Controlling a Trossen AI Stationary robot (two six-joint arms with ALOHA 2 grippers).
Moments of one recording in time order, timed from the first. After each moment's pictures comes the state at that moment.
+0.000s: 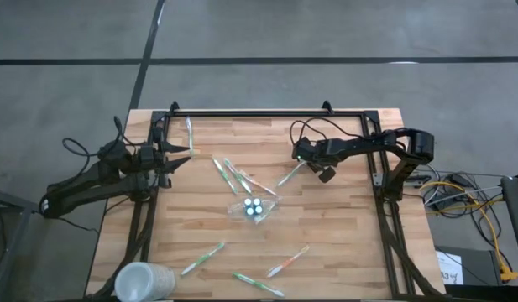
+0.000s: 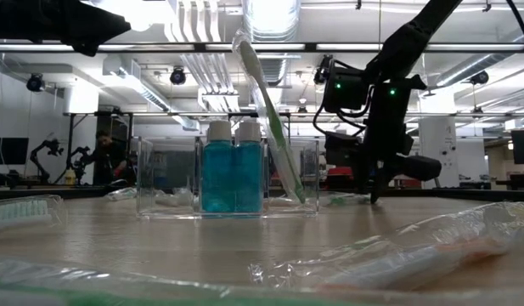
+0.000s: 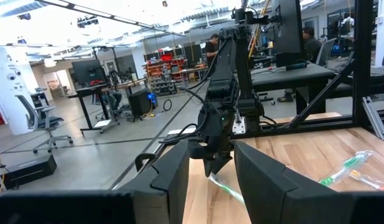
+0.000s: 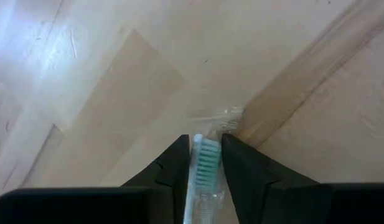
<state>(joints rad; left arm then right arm) 0.32 0.20 0.35 -0.11 0.13 0.18 -0.28 1.69 0.85 -0.49 0.31 2.14</state>
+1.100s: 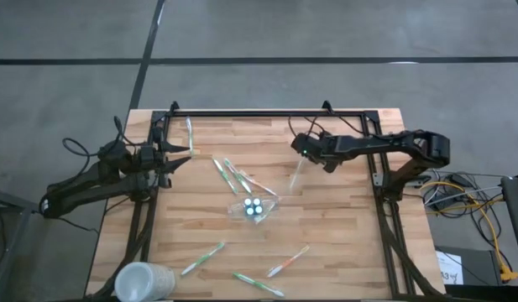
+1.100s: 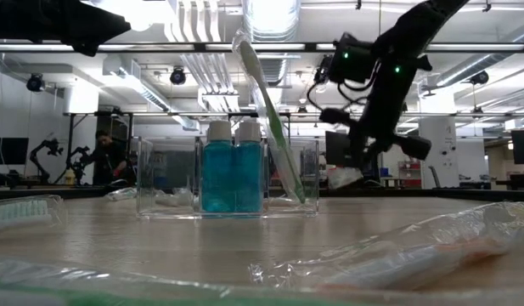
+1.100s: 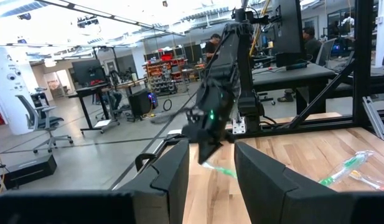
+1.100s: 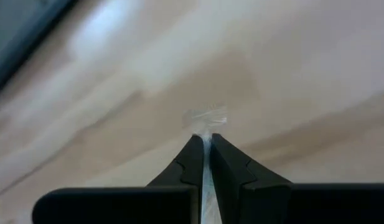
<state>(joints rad) 0.32 0.20 0.35 -0.11 0.13 0.18 -0.28 1.53 0.85 -0.45 0.39 1.77</state>
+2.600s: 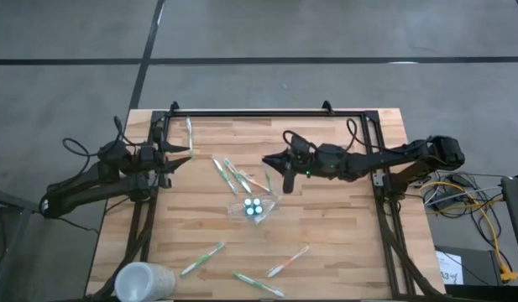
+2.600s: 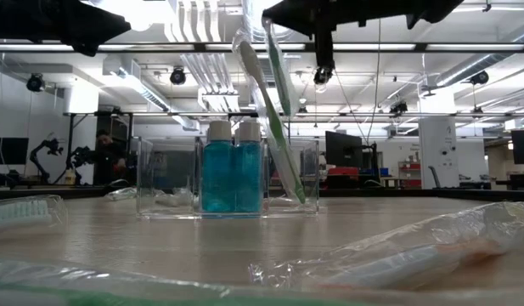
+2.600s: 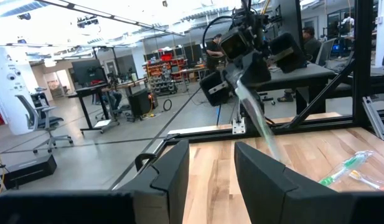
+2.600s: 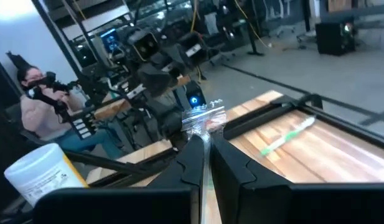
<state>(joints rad) 0.32 0.20 0.35 -0.11 0.13 0.18 0.02 1.43 0.85 0.56 0.20 0.40</state>
